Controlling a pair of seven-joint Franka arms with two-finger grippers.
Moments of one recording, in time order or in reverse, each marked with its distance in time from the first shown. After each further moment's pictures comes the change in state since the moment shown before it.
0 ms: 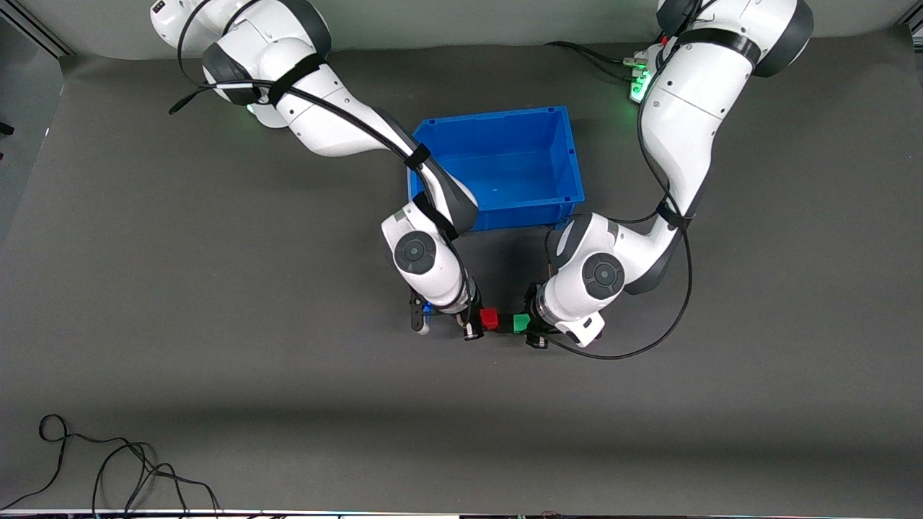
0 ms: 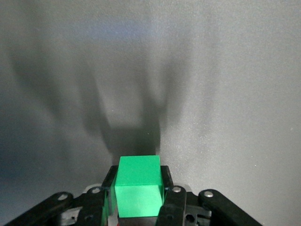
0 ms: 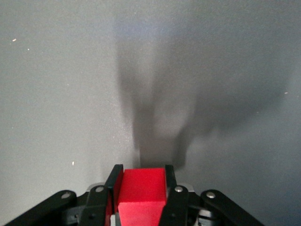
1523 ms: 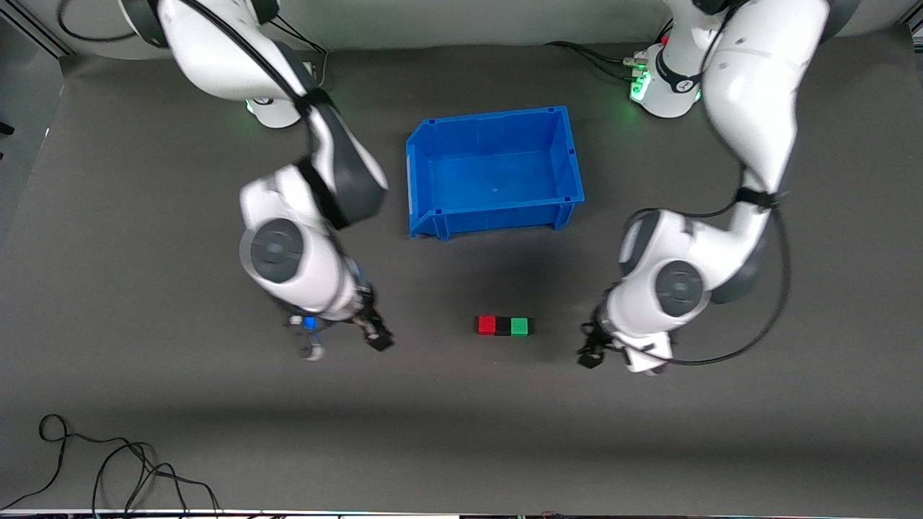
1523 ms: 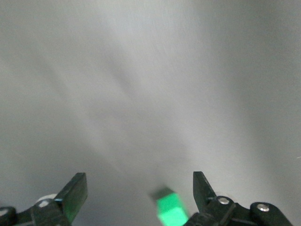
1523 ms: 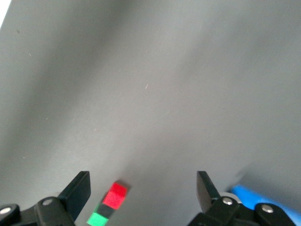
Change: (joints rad) left arm 0.164 -0.176 0.022 0.072 0.145 -0.405 0.618; right arm -0.076 -0.387 -0.253 -0.004 -0.010 -0.652 -0.685
